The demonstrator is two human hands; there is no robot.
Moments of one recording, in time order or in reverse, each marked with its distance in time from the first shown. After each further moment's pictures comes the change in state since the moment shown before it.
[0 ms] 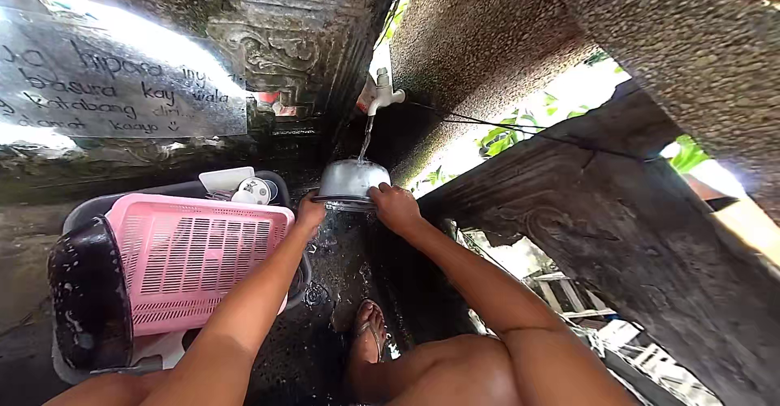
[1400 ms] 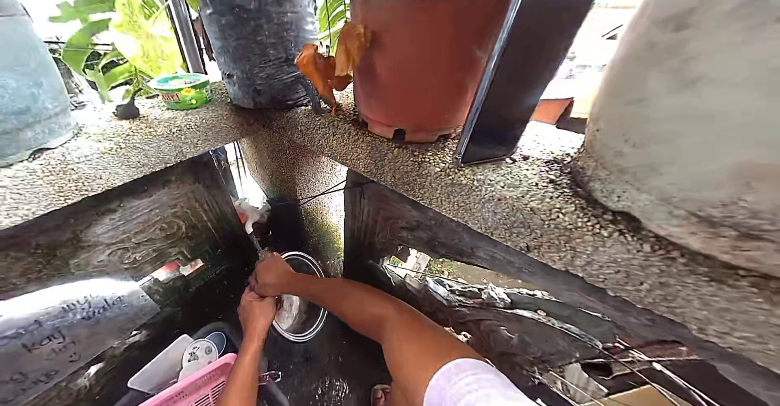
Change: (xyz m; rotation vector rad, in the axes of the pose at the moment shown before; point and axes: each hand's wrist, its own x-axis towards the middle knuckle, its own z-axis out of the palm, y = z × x) left_hand -0.056 0.097 0.044 0.749 0.123 0.611; right_hand 0.083 -0.013 -0.034 0.506 0.026 0.059
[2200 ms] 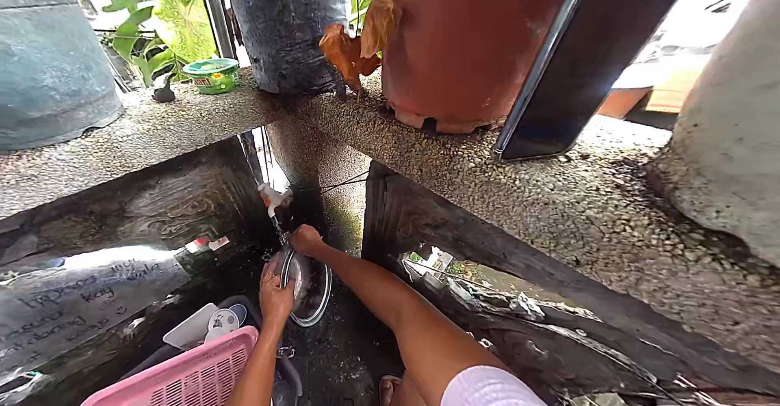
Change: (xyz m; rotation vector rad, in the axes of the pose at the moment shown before) left_hand -0.014 -0.012 0.004 -0.114 0.074 0.126; right_hand 0.010 0.035 -0.017 0.363 0.001 0.306
